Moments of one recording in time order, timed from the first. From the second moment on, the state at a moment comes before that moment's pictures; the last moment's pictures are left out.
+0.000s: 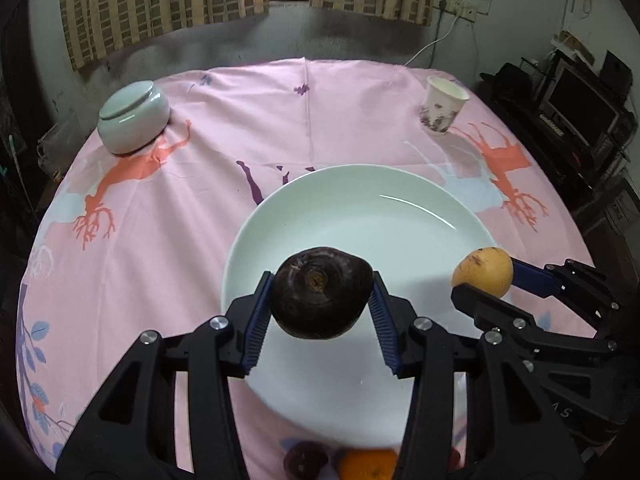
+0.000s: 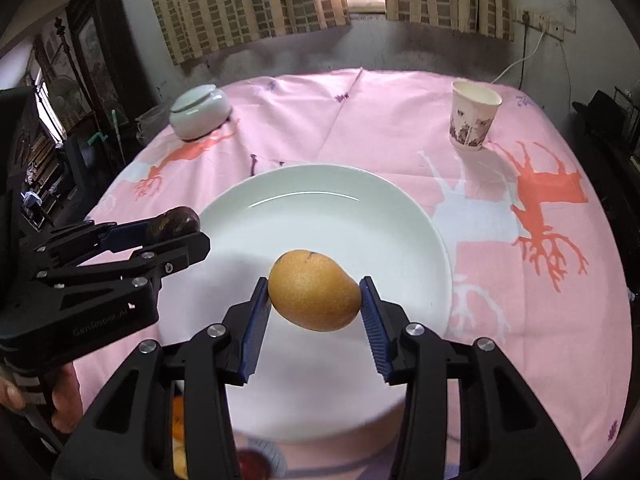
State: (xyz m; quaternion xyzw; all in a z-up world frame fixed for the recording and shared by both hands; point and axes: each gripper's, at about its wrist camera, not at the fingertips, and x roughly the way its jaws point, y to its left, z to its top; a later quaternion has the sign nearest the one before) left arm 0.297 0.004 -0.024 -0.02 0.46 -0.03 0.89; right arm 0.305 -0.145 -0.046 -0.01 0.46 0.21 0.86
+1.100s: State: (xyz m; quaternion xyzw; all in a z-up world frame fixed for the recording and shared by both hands) left arm 0.036 0.048 -0.043 -0.05 0.38 0.00 0.92; right arm 0.043 -0.197 -0.049 -0.03 0.41 0.17 0.89
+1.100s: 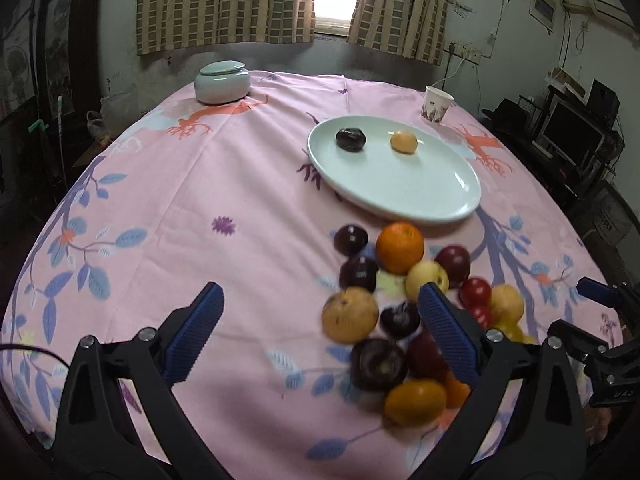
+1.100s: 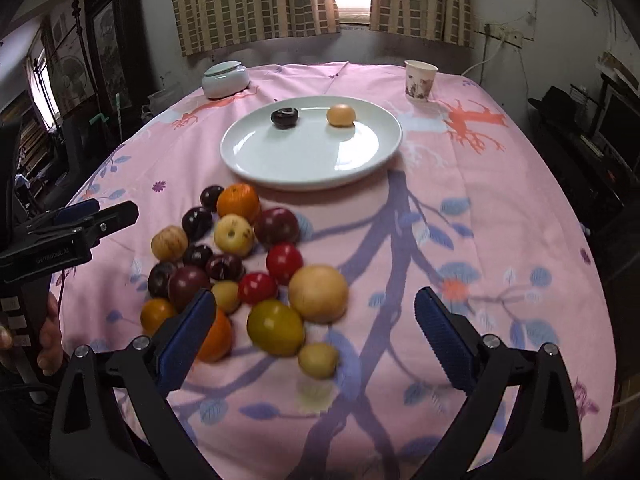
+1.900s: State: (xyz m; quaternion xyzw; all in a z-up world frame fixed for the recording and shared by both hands) left arm -0.003 0.018 -0.076 0.00 0.45 -0.06 0.89; right arm 0.037 -0.201 -0.092 0.00 0.47 0.21 0.86
